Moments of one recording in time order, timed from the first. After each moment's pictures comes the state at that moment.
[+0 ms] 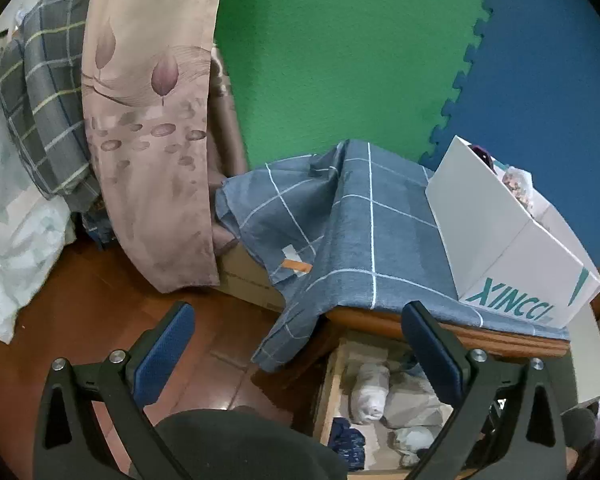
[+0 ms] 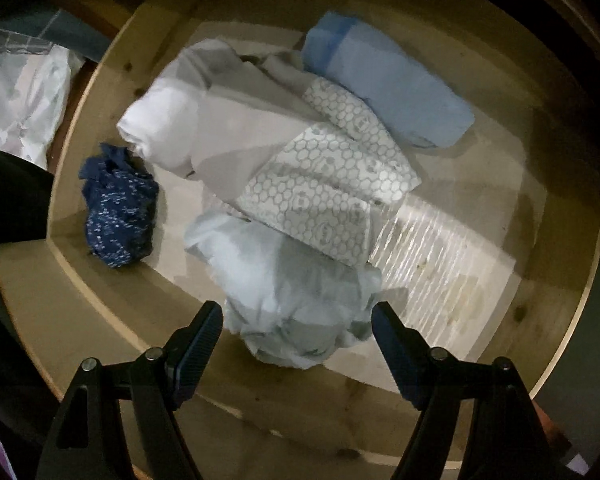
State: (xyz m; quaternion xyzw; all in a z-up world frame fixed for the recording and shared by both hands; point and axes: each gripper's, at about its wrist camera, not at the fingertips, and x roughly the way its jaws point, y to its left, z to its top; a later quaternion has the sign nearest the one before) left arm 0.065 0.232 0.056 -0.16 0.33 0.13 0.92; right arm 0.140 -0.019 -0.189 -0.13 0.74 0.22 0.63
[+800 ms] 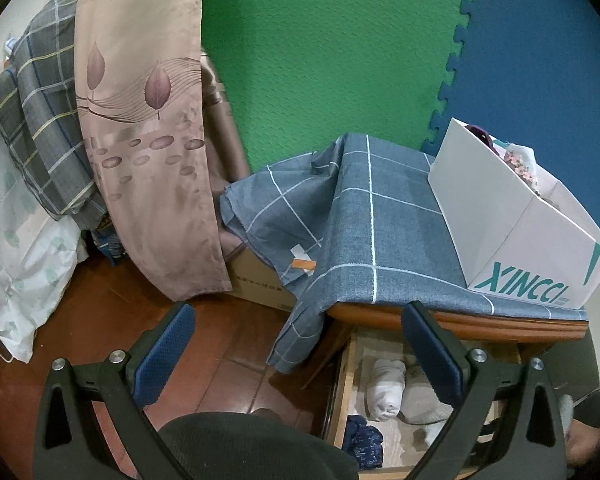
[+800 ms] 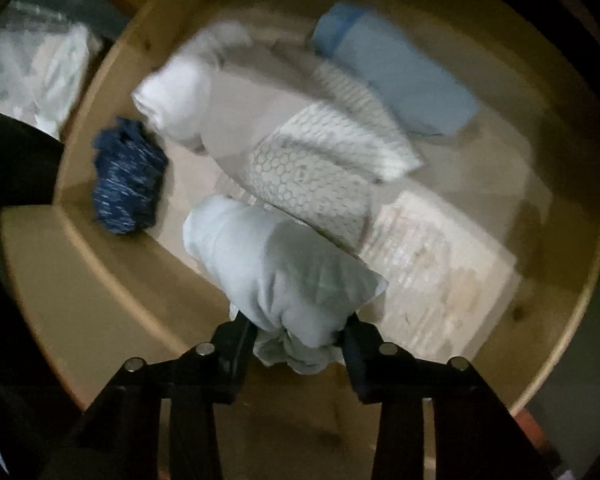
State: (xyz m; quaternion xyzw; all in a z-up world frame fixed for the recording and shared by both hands) left arm 0.071 0.218 0.054 -0.12 0.34 0.14 0.92; right arm 0.128 -0.032 -0.182 -0.13 0.72 0.26 0.63
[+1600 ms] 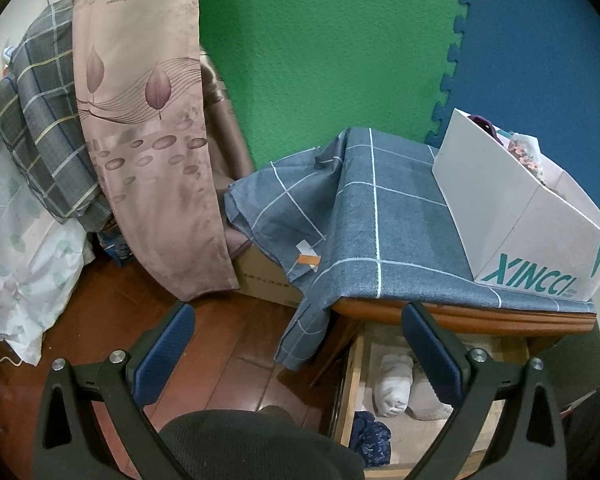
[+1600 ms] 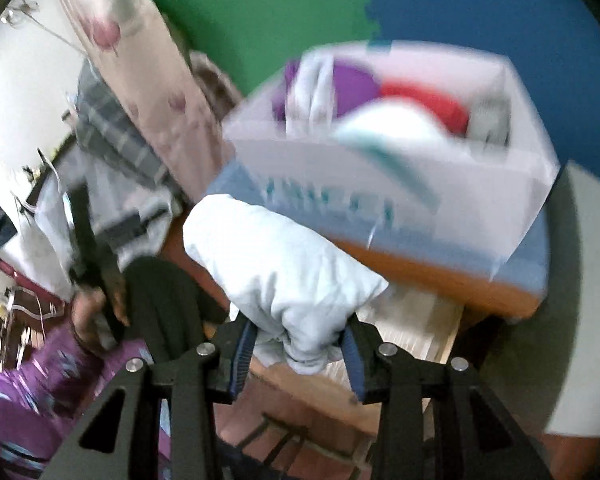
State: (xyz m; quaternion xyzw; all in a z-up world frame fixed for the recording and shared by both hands) left arm 0.071 0.215 0.051 -0.10 0.34 0.15 0.92; right arm 0.117 -0.124 0.131 0.02 0.50 0.32 0.81
